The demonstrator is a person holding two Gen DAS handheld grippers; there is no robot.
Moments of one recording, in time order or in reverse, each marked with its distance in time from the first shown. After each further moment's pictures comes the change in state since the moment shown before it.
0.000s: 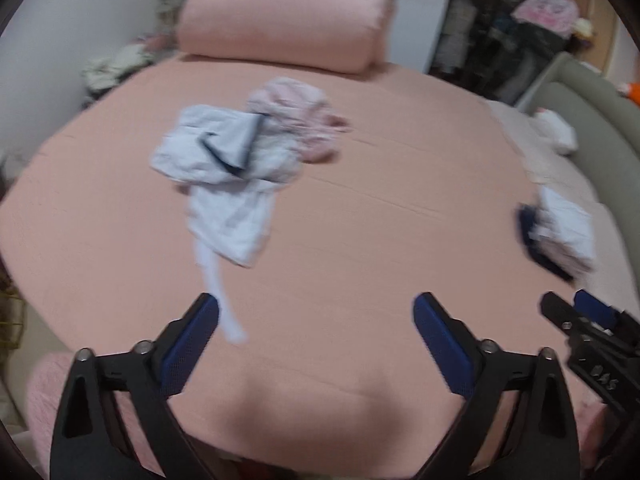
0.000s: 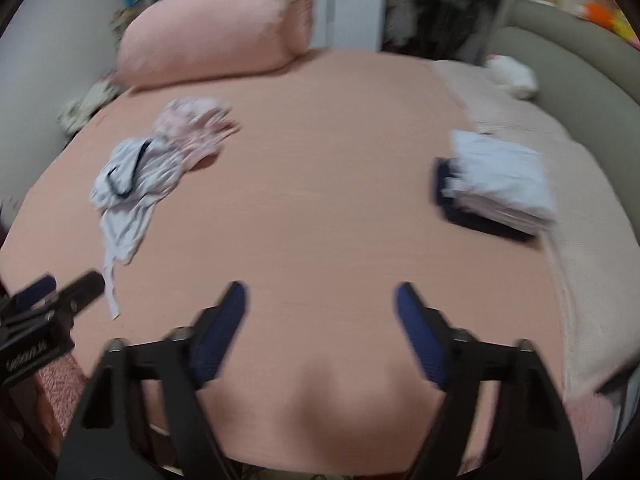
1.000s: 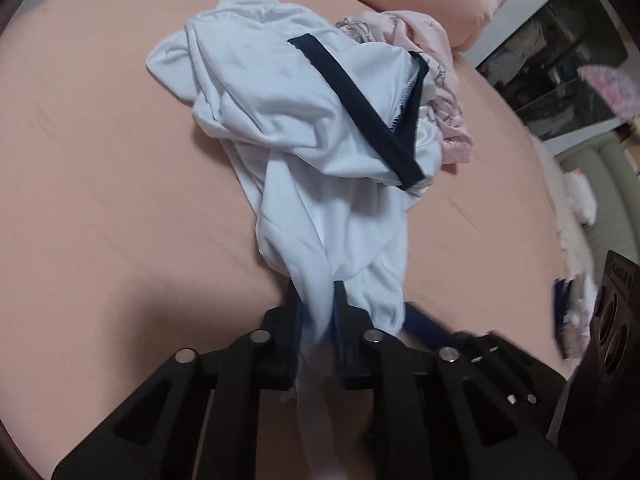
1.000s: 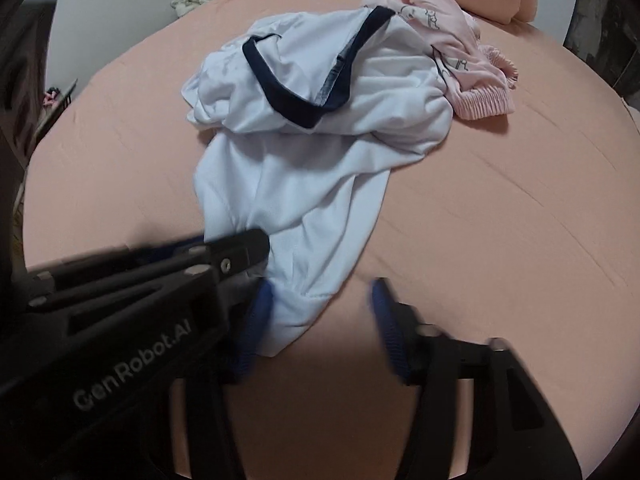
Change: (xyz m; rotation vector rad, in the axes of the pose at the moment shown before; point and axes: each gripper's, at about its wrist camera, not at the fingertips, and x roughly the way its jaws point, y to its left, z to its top) left arm 0.206 0.106 0.062 -0.262 0.225 -0.251; right arm 0.208 0.246 0.032 -0.311 0.188 0.341
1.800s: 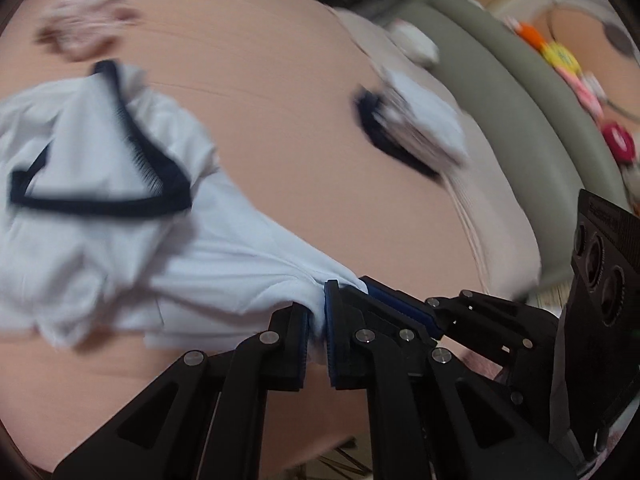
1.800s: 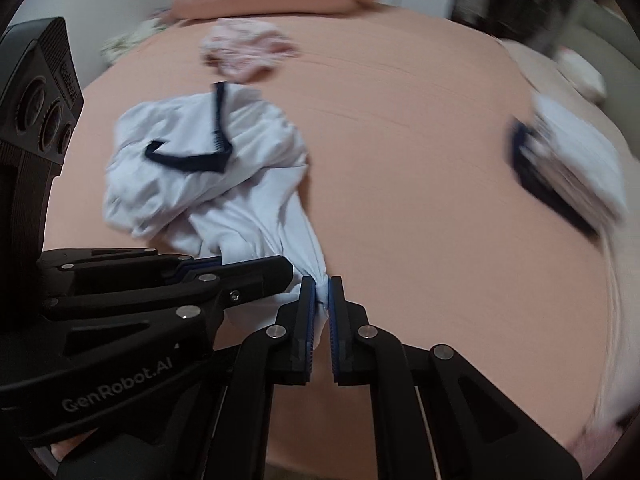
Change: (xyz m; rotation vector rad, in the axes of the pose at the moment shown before) left arm -0.004 -0.267 -0.194 0.507 0.246 -0.386; right arm -0.202 -0.149 -0.211 0.235 -0.057 -0.226
